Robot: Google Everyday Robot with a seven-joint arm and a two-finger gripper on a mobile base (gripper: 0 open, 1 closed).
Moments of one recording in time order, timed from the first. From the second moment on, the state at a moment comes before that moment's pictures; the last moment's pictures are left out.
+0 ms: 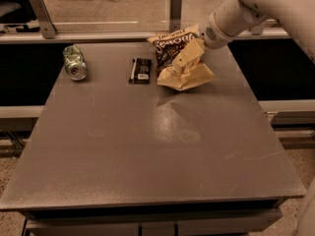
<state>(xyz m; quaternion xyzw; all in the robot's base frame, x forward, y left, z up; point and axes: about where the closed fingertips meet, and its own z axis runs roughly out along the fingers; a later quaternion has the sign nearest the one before) 0.697 -0.119 0.898 -0.37 0.87 0.10 0.30</state>
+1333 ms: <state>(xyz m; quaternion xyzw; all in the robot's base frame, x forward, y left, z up) 0.698 -0.112 0.890 -0.38 0.87 0.10 0.30</state>
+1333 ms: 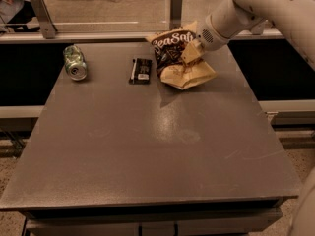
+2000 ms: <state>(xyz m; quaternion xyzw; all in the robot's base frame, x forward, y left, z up) 0.698 -0.110 0.890 -0.37 0.87 0.11 0.30</state>
